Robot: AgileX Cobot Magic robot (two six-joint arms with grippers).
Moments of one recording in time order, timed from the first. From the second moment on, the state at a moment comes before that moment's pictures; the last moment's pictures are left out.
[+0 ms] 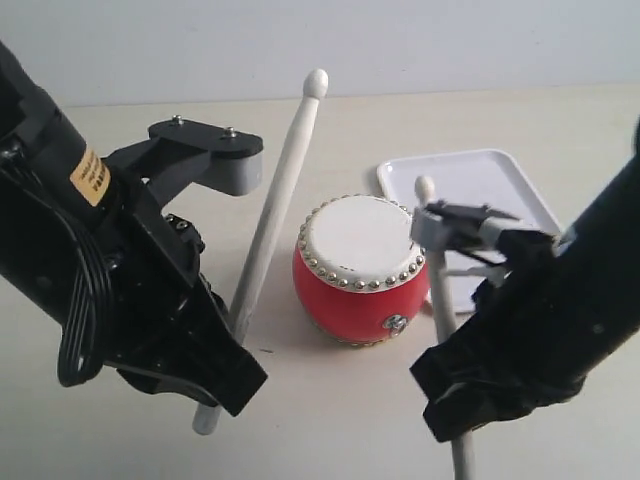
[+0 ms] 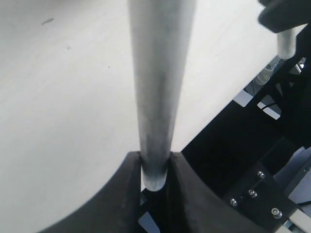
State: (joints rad) left arm -0.90 1.39 -1.06 -0.27 1.10 -0.05; right arm 0.55 1.36 -0.70 0.61 0.98 -0.26
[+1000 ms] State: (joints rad) left arm -0.90 1.14 -1.06 -0.30 1.09 -0.10; right arm 0.19 1.92 -1.42 0.03 1.22 -0.09
